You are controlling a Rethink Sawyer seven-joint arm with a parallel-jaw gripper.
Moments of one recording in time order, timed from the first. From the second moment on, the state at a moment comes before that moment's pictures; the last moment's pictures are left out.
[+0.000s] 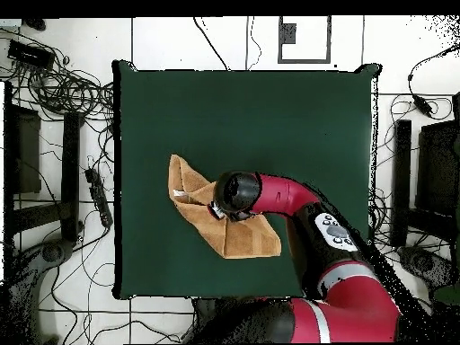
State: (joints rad) arm -0.34 -0.42 0.22 1.64 -0.15 0.69 0.97
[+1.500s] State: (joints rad) arm -0.44 -0.50 0.24 1.77 -0.20 0.39 0.97
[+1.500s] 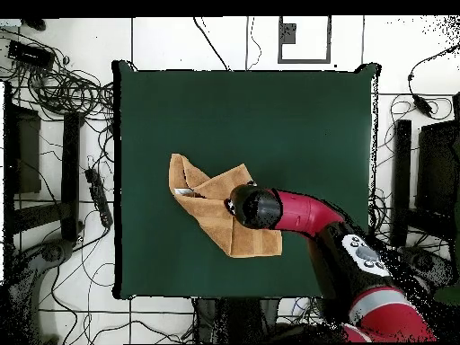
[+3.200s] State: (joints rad) arm -0.25 -0.41 0.11 1.58 -0.20 0.94 0.97
